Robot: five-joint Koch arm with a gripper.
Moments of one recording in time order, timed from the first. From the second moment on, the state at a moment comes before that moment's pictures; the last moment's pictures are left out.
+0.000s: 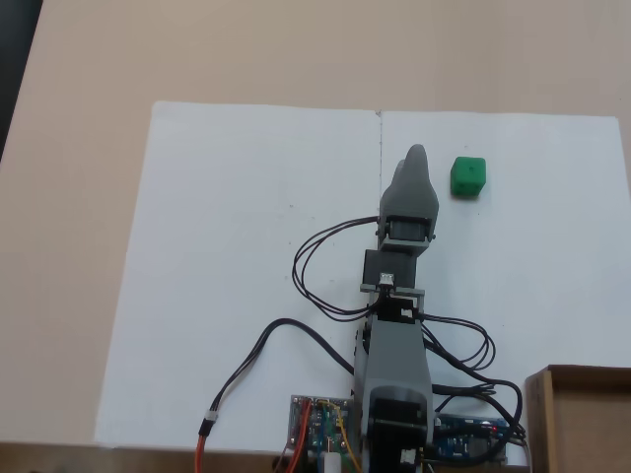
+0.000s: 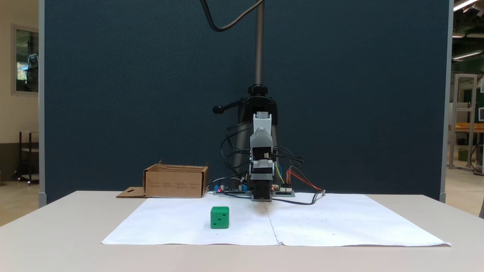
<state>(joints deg) 3.3 129.4 175.2 -81.8 4.0</state>
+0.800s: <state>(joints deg) 3.3 129.4 175.1 -30.5 4.0</state>
